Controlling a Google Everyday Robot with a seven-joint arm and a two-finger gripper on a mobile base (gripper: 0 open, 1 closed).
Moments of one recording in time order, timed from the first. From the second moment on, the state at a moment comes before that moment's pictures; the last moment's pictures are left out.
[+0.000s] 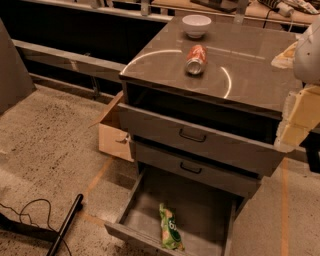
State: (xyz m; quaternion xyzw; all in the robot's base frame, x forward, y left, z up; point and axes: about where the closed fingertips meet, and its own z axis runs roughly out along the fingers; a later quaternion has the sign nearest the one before) arm 0.438 -0.216 0.980 -0.60 0.78 -0.04 0.16
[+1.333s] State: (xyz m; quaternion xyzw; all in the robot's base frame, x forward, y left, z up) arm 0.414 -0.184 0.869 -0.45 0.86 0.03 0.23
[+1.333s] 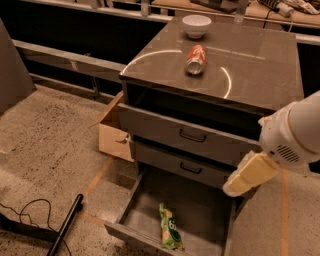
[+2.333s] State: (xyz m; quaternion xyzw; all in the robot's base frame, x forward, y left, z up) arm 0.466 -0.131 0.716 -0.37 0.89 0.07 0.25
